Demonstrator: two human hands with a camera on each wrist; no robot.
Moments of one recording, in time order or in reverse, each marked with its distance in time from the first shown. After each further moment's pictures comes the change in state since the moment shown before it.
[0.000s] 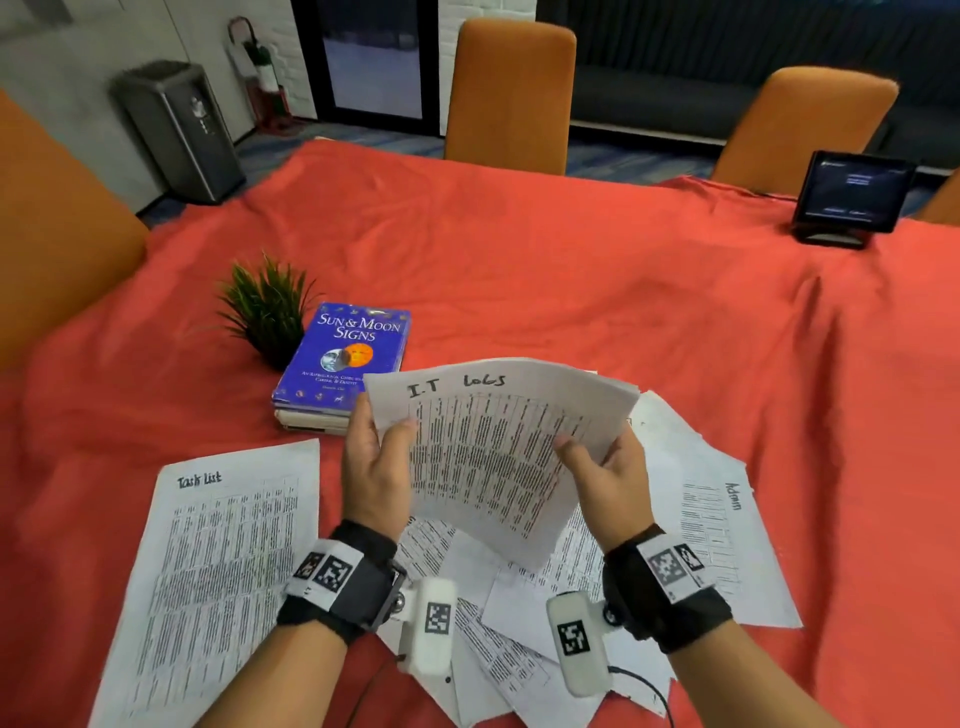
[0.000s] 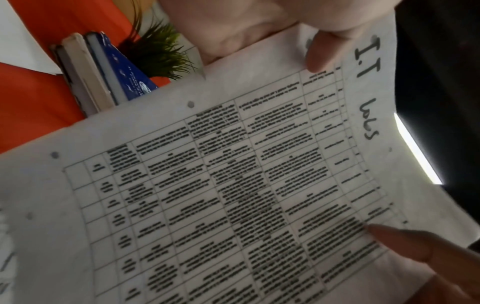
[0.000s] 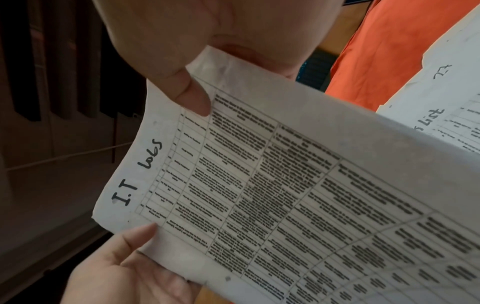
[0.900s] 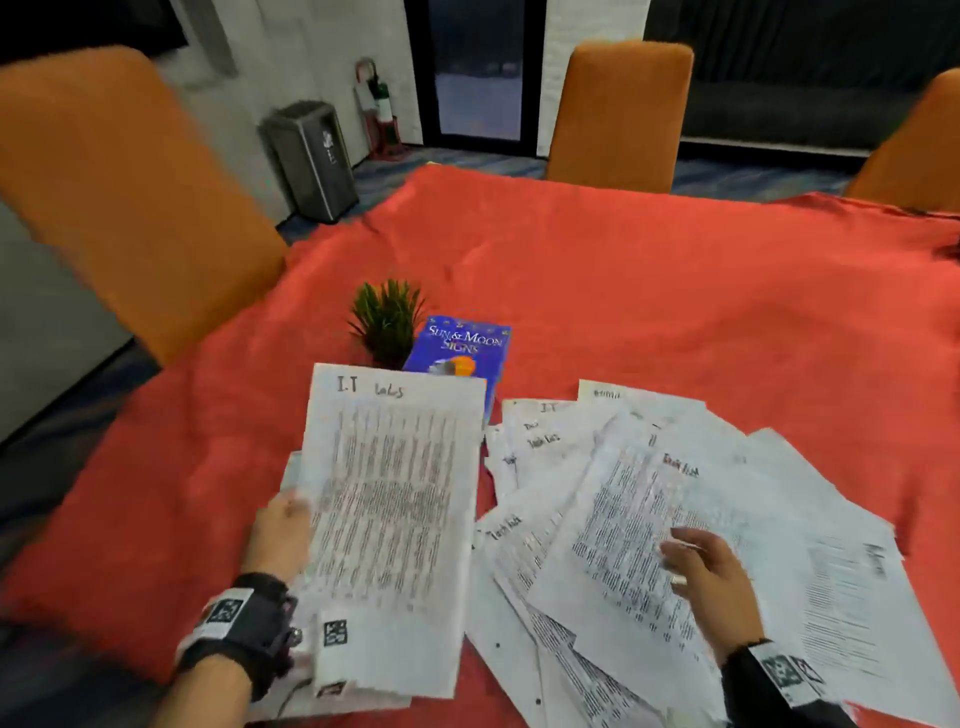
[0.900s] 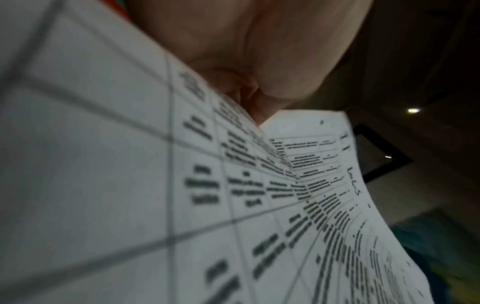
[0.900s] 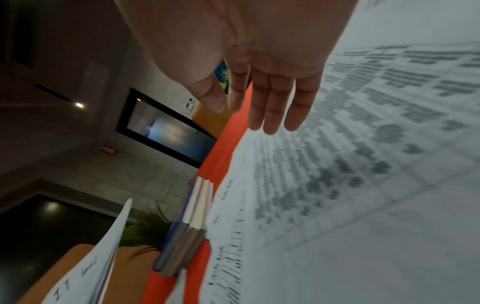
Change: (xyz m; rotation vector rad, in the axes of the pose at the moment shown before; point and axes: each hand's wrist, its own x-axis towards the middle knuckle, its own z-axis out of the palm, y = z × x) left_hand 0.016 -0.059 -0.238 0.760 0.275 -0.514; right_hand -0.032 0.094 -0.027 -0.196 0.027 0.440
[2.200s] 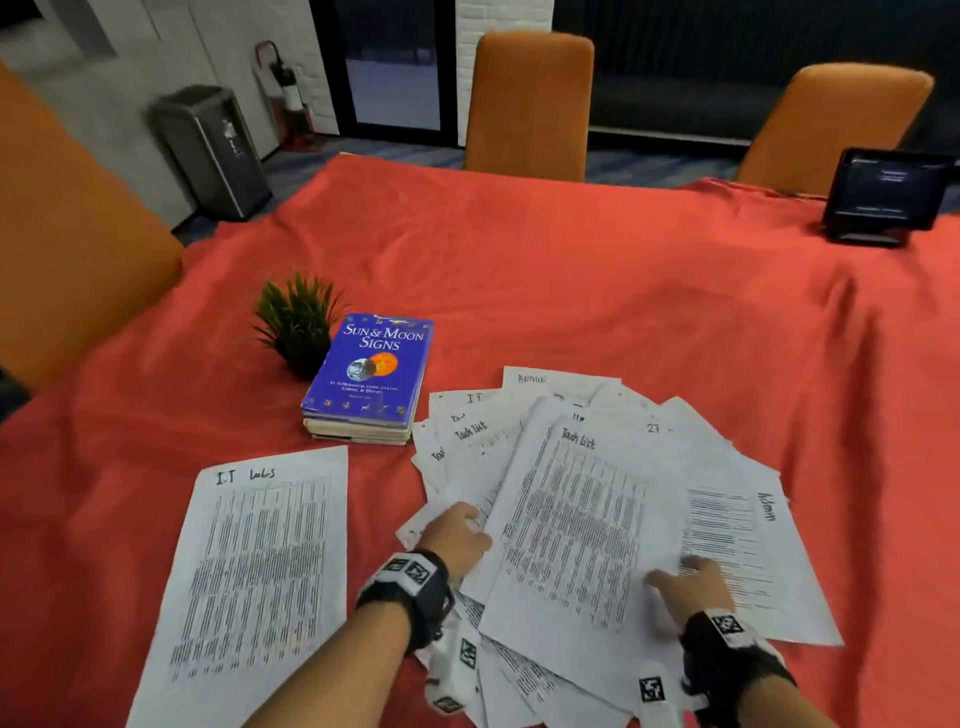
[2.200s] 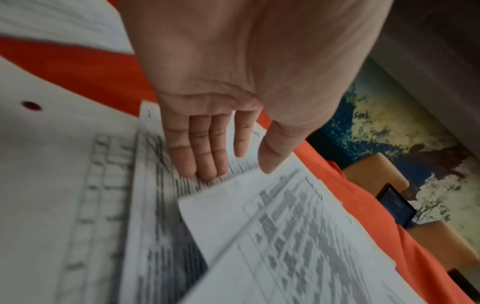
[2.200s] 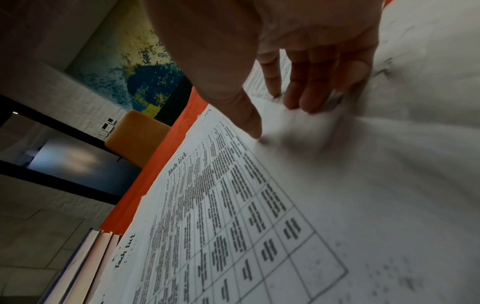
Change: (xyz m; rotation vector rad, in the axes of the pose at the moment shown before) left_hand -0.096 0.073 0.207 0.345 -0.771 0.122; right_hand 0.032 0.073 -0.070 -0.438 0.275 0.495
